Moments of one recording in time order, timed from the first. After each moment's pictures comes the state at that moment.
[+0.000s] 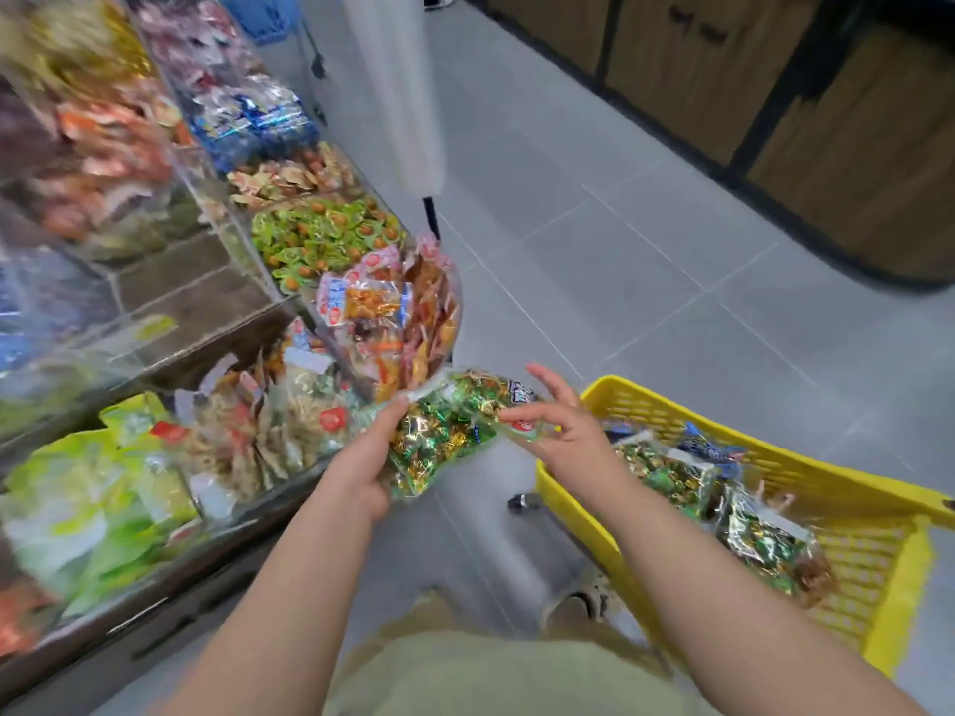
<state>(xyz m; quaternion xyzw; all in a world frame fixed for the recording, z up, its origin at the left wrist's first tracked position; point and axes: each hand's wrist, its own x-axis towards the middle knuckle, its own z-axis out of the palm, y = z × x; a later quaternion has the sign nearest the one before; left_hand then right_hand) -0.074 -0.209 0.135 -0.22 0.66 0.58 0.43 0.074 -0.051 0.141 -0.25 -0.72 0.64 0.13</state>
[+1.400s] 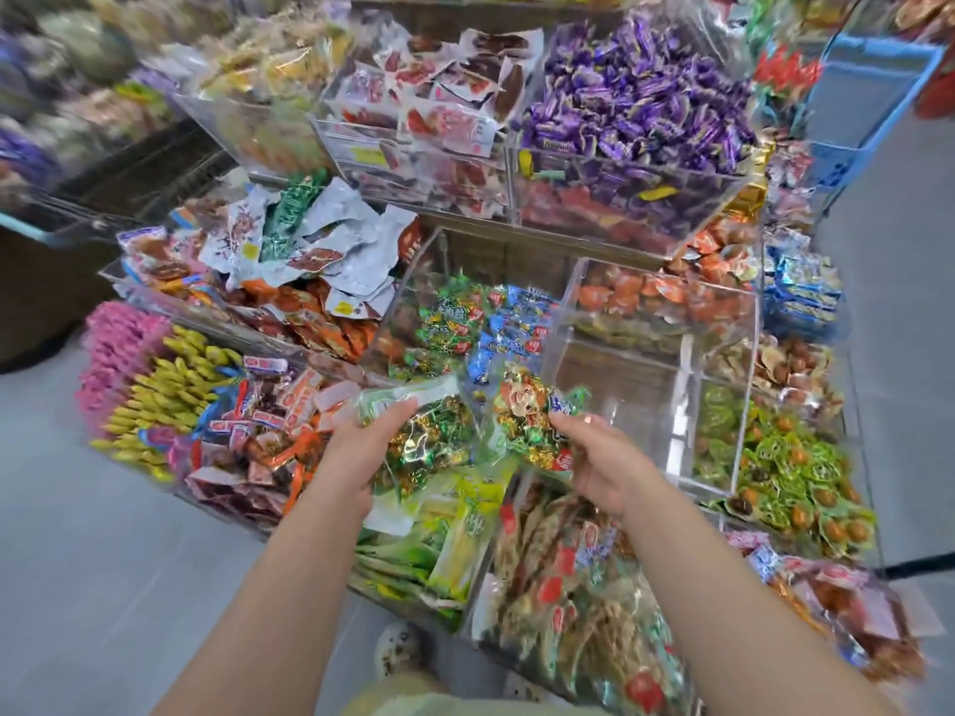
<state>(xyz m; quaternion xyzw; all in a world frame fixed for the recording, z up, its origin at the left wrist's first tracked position) -0.331 -0.536 0.194 -0.41 0.64 0.65 0.01 -0.398 -0.291 0.171 -0.17 -0.52 0.77 -0.32</state>
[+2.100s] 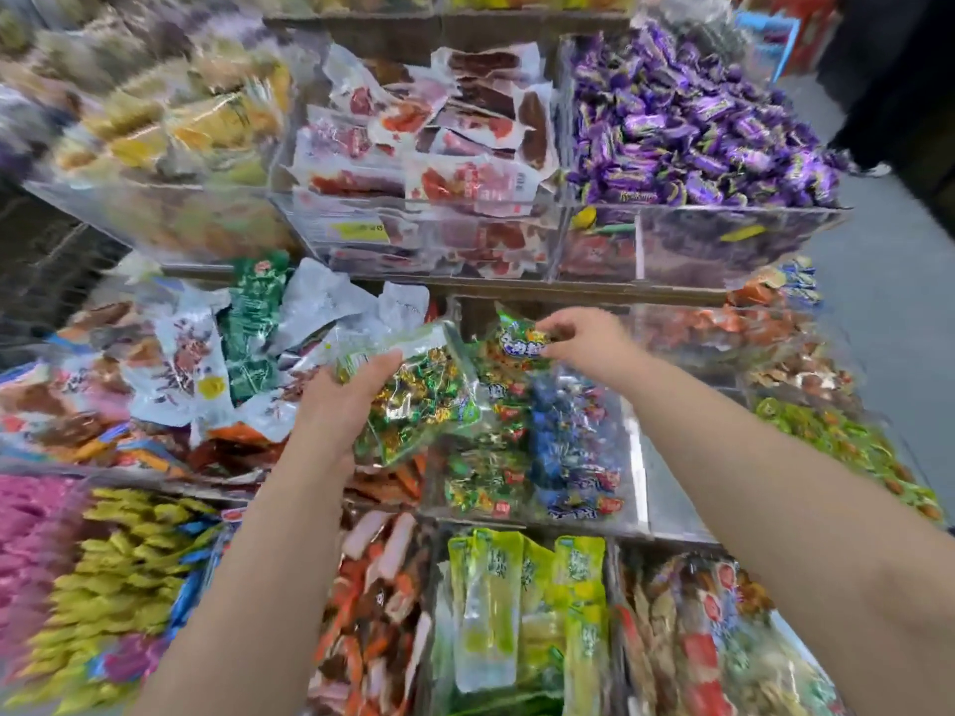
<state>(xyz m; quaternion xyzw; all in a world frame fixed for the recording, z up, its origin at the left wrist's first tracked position) -0.528 -0.695 0.239 -0.31 0.73 0.61 0.04 -0.611 -0.430 0.210 0.01 -0.92 0.39 -0.07</state>
